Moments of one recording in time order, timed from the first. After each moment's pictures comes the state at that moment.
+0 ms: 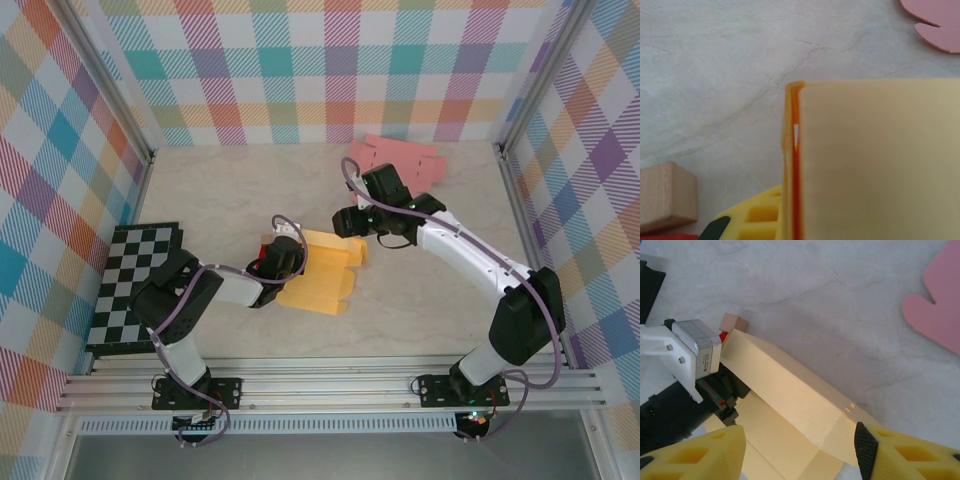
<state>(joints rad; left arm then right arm) -0.66 1.76 0.66 0.52 -0.39 -0.24 0.60 1.55 1.33 -0.63 -0.16 0.33</state>
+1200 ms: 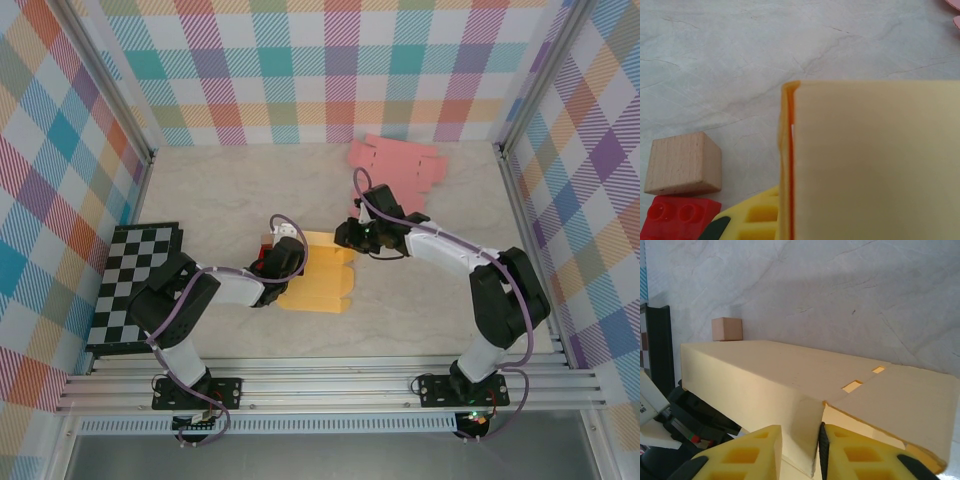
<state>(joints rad) -0.69 1.73 0.69 0.38 -0.49 -0.35 0.57 1.67 1.12 -0.33 -0.33 0.74</state>
